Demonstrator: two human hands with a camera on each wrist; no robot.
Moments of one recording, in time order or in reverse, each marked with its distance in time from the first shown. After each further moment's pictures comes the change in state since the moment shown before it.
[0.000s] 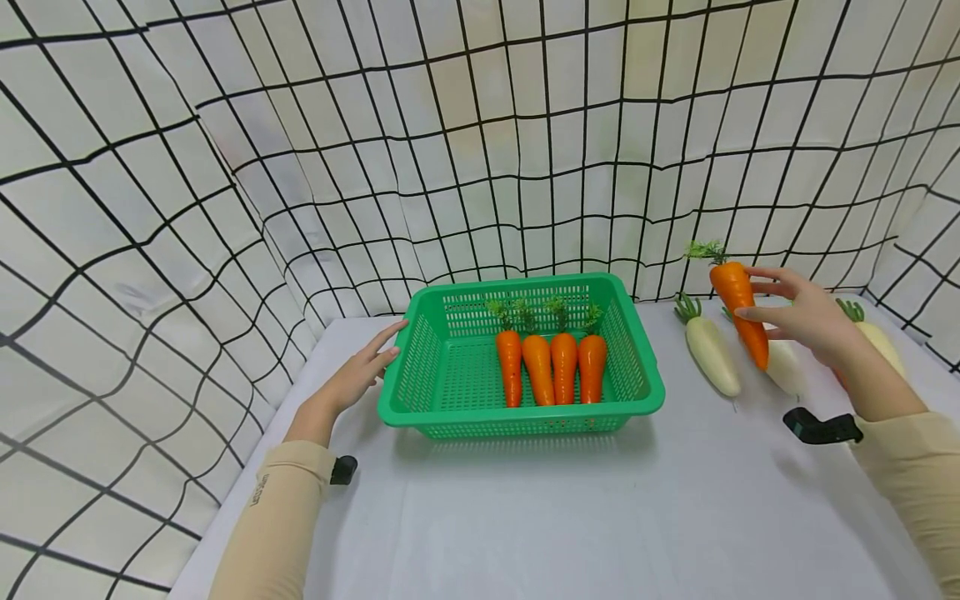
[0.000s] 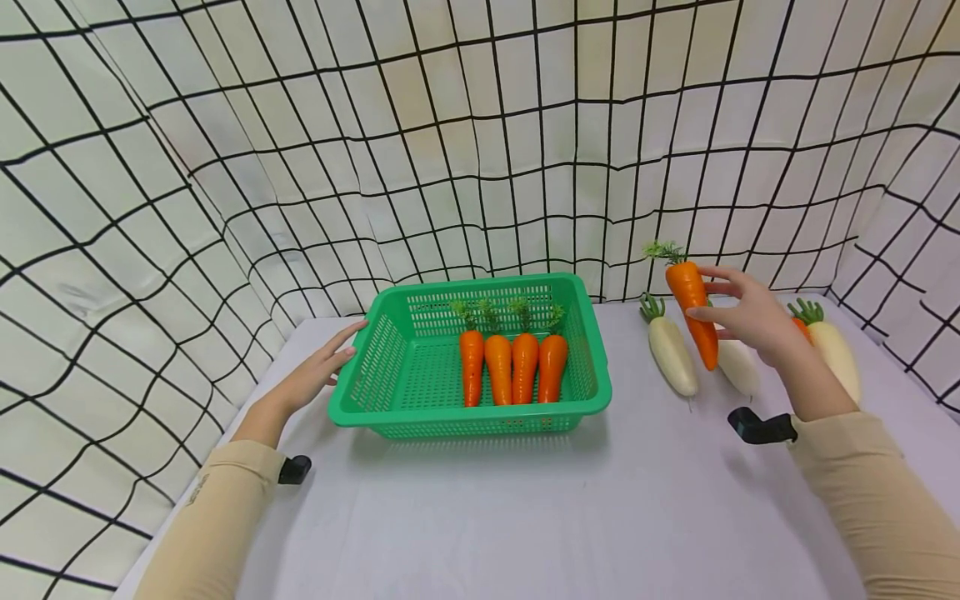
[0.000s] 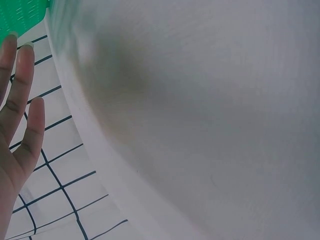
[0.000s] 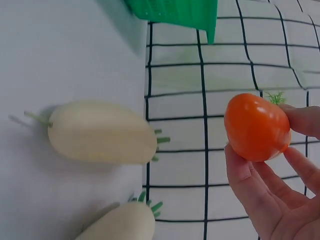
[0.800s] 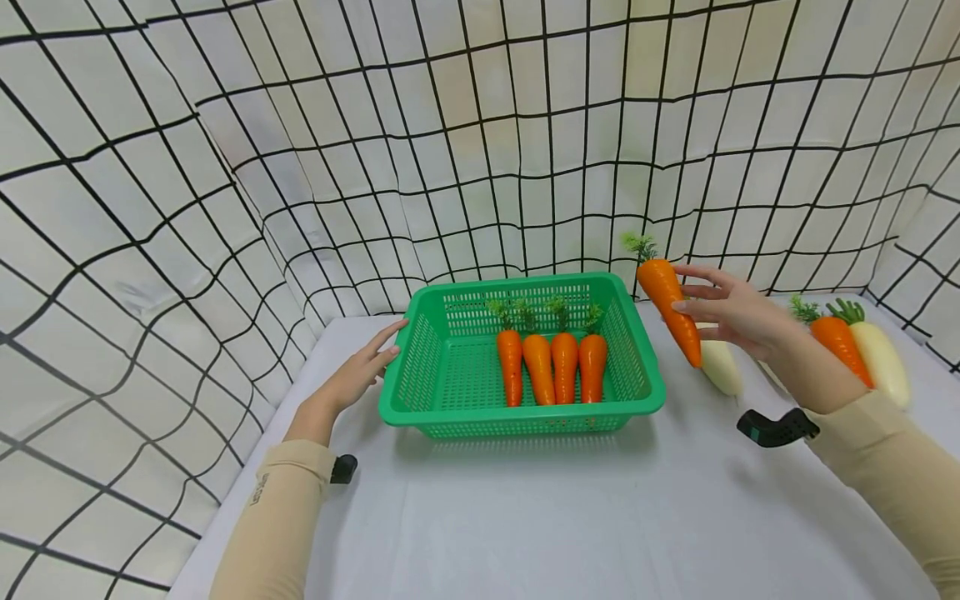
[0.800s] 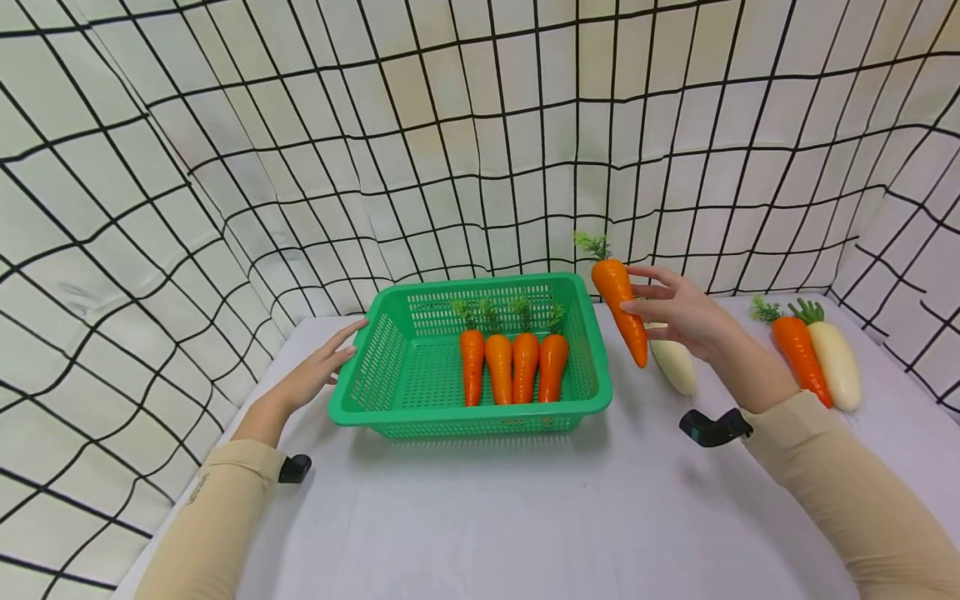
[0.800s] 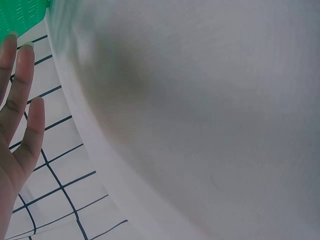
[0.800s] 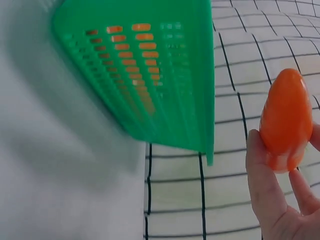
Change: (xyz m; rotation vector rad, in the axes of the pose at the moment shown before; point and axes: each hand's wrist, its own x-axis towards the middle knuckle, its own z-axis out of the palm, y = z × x) left_hand 0.002 -0.002 0.001 0.002 0.006 -0.009; right_hand 0.014 -0.051 0.048 0.447 -0.227 0.002
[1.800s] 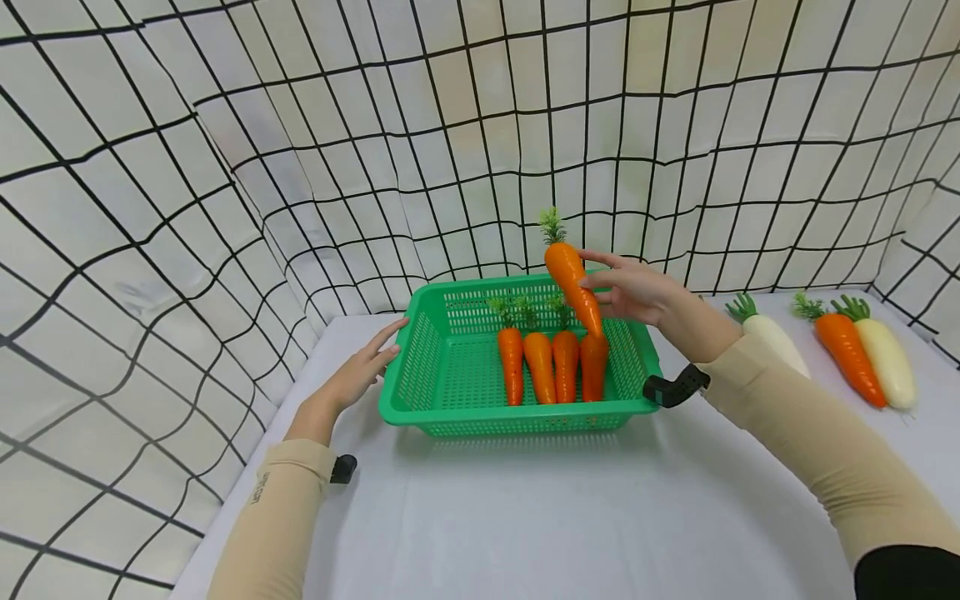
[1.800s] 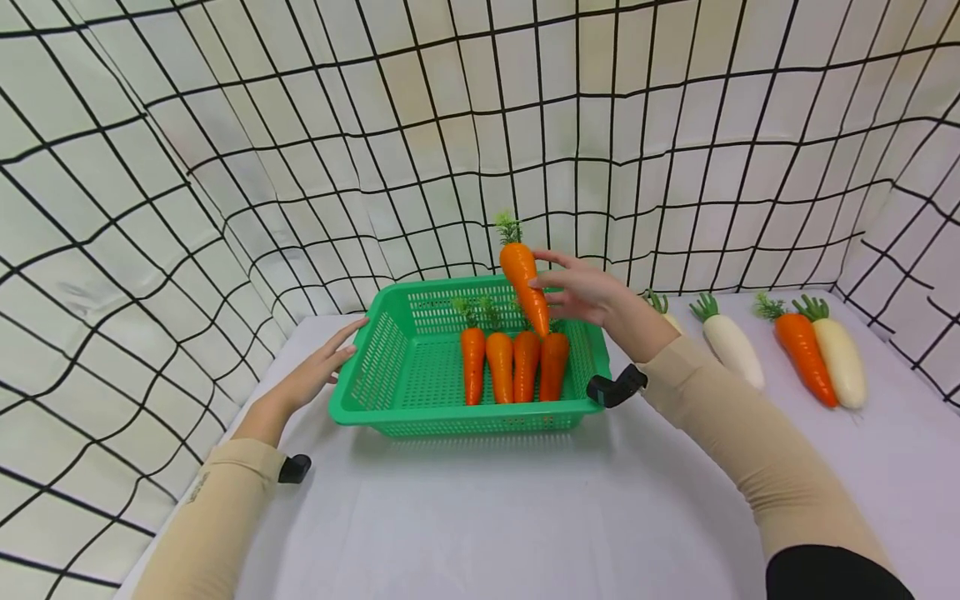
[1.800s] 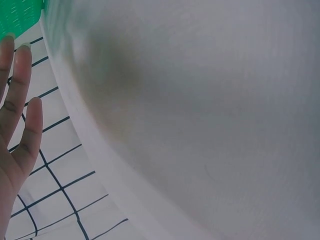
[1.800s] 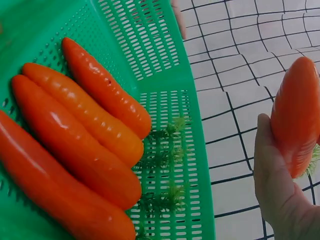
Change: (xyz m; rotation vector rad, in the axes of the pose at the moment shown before) left_hand 0.000 0.001 0.000 0.000 -0.004 -0.012; right_hand 0.066 -0.044 0.082 0.371 -0.218 0.065
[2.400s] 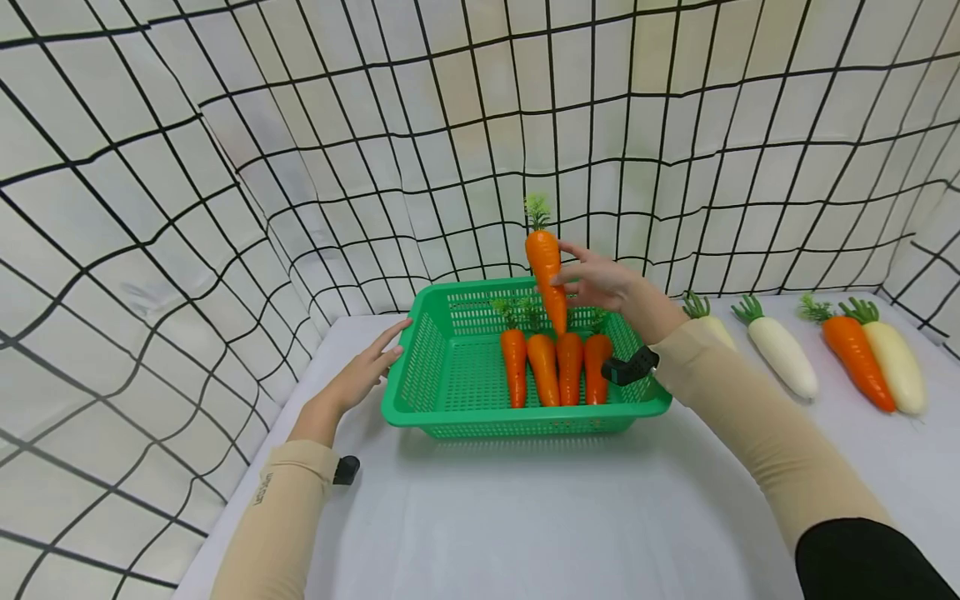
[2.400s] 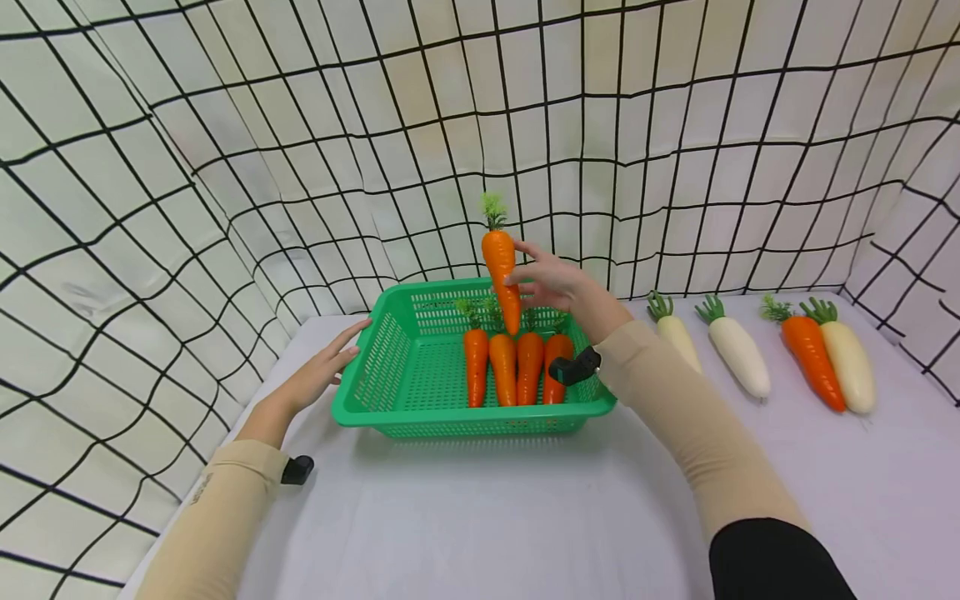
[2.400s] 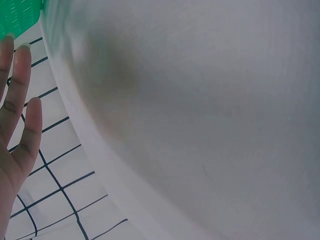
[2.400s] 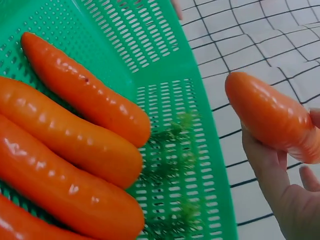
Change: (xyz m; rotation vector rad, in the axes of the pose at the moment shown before) left_hand -0.001 -0.002 0.001 0.006 -0.007 0.004; right_hand 0.055 0.003 0.018 0.037 -0.033 -0.007
